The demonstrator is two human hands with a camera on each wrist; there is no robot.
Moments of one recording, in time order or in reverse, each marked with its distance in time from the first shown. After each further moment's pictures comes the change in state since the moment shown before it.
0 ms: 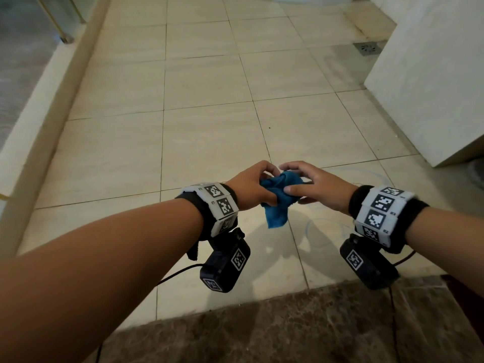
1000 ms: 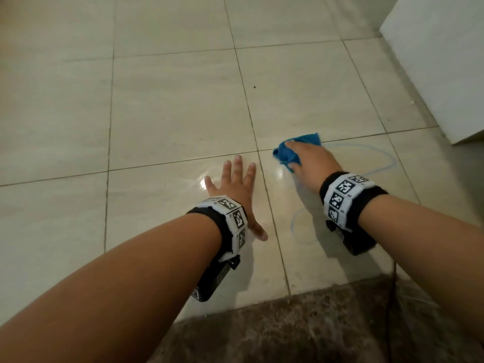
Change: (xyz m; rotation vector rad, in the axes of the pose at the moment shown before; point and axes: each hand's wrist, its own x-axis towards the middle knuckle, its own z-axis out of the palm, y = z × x) left_hand 0.087 -0.079 0.056 0.995 -0.126 -0.329; right_hand 0.085 0.092 -0.024 -0.836 0.220 0.050
